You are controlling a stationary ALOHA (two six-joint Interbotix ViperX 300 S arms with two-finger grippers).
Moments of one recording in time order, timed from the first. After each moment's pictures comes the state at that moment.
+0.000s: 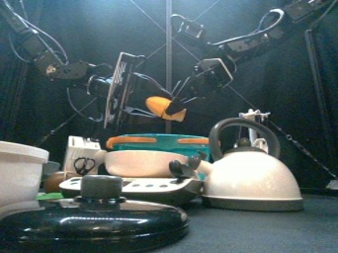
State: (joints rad) left arm 0.16 -0.05 0.84 0.20 -0.59 -1.10; right arm -0.16 -0.07 0.57 -0.07 0.08 -0.40
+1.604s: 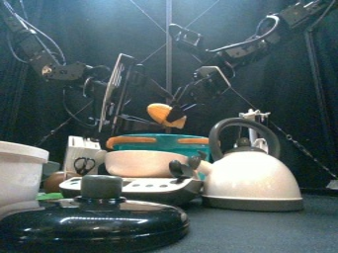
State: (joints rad) left arm 0.15 -0.03 0.87 0.15 -0.60 -1.17; right arm -0.17 -0.06 0.57 -0.07 0.08 -0.40
